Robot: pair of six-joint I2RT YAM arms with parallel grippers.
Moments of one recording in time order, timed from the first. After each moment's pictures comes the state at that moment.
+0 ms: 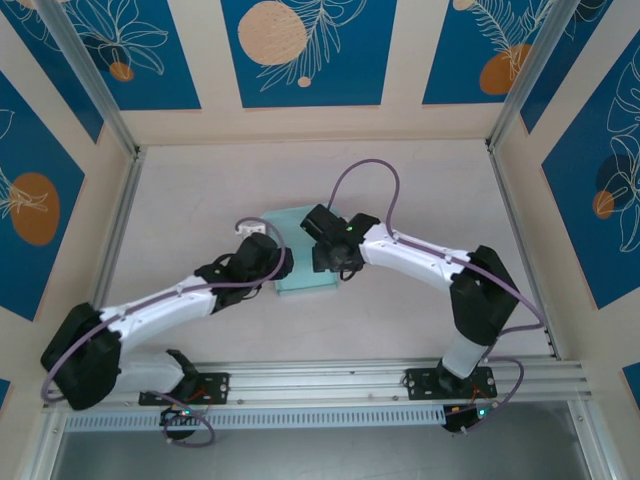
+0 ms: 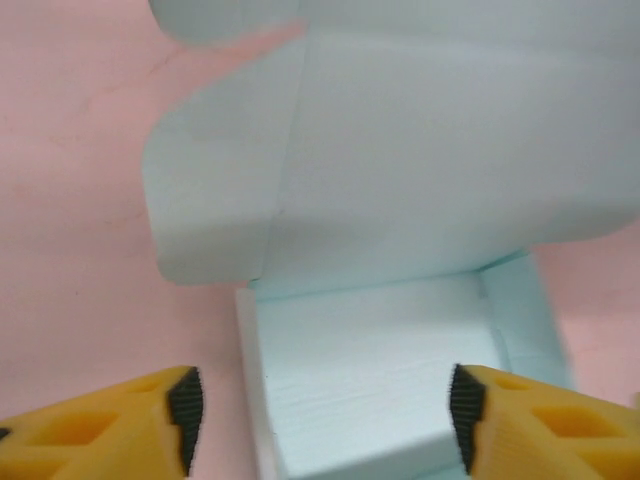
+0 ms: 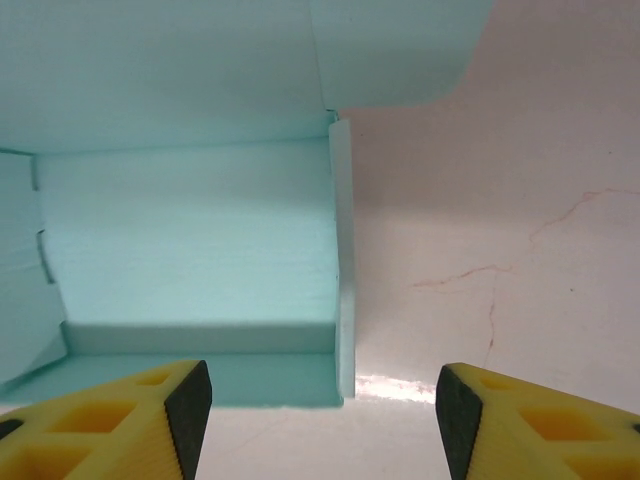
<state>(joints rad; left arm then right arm) -0.75 1.21 0.70 -0.22 -0.28 -0.71 0.85 1.66 1.29 -0.87 0.19 0.73</state>
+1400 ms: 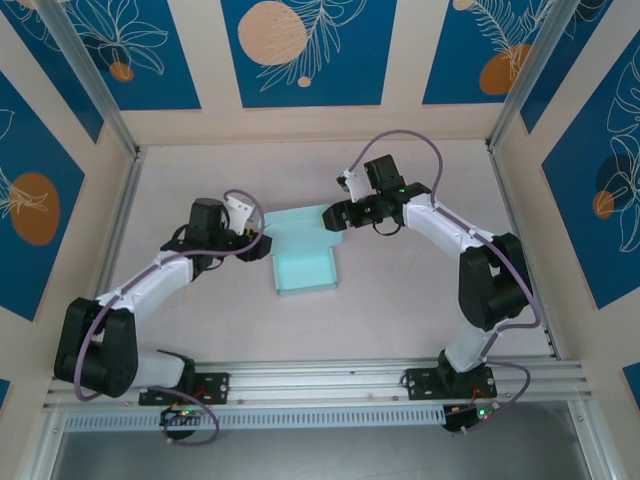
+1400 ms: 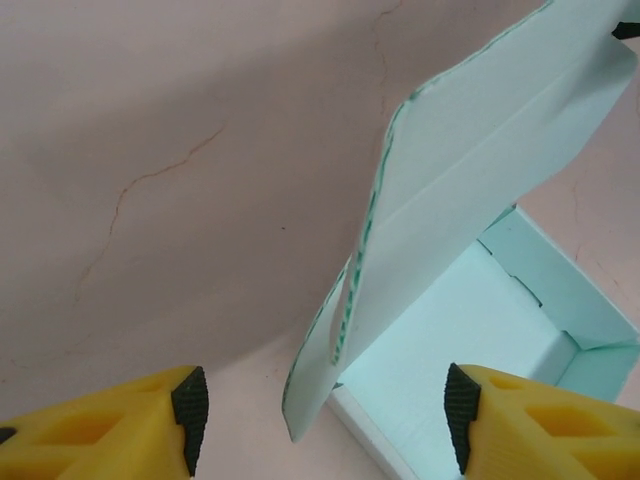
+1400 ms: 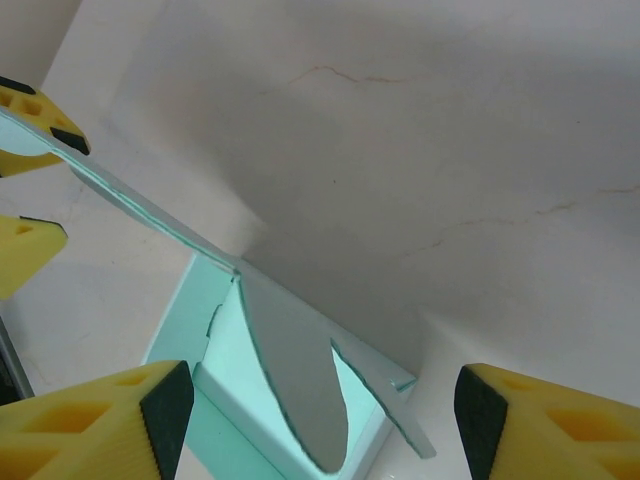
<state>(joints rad) -0.29 1.34 0.78 -0.17 0.40 0.02 0.42 1.72 1.30 -0.52 -0.54 0.10</state>
